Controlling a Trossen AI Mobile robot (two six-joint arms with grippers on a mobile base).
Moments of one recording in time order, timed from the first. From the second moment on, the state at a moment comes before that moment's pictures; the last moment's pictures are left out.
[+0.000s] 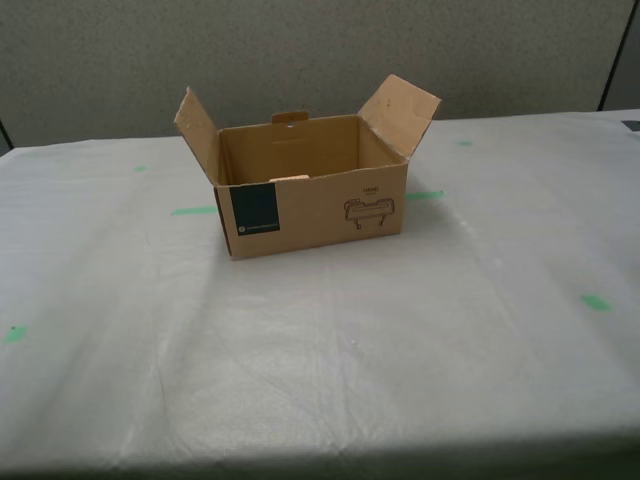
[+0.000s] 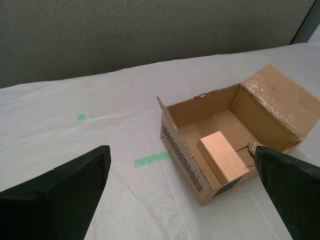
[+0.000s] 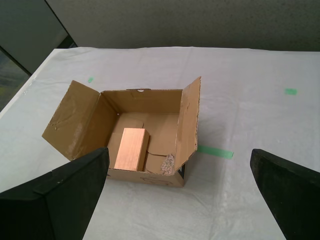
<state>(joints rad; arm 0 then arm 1) 0.33 1.07 1.13 -0.66 -0.21 0.18 -0.33 0.74 0.90 -0.66 -0.02 -0.08</state>
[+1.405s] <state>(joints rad) 0.33 1.07 1.13 -0.66 -0.21 0.18 -0.33 0.74 0.90 -0.66 -0.02 -0.08</state>
